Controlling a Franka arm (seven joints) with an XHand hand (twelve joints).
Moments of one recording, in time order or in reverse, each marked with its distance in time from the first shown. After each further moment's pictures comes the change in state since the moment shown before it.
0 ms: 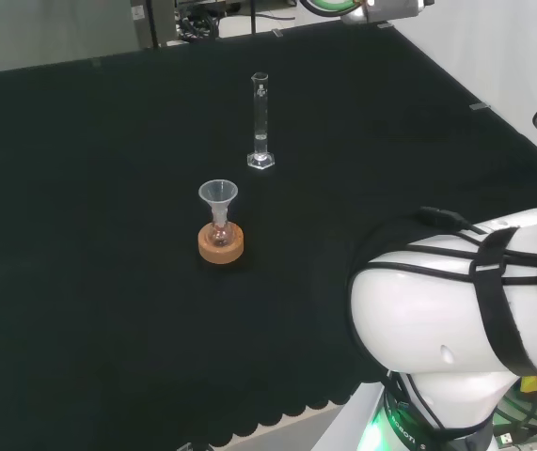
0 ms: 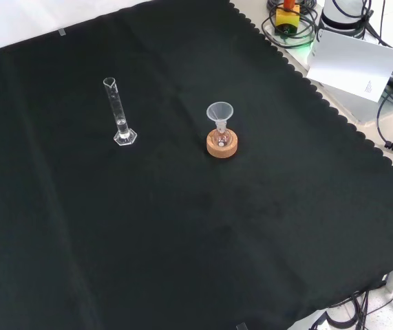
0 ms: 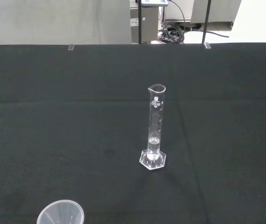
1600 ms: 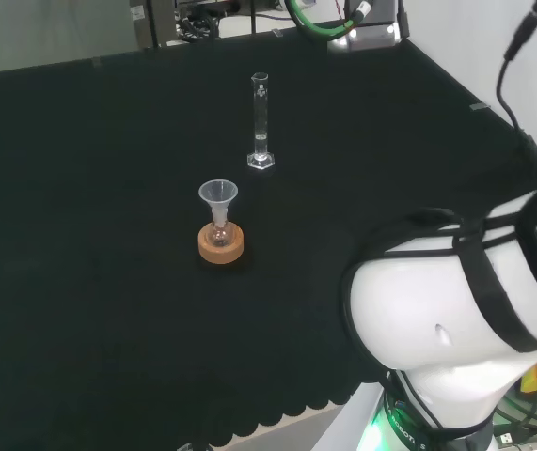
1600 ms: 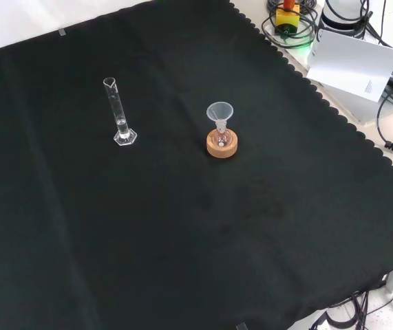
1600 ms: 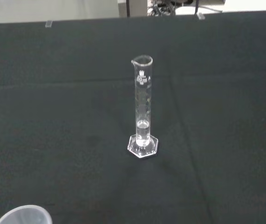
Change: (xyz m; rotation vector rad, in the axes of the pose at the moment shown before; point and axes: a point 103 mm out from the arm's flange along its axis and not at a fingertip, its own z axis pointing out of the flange) arm -0.022 0.073 0.078 0.068 0.028 0.041
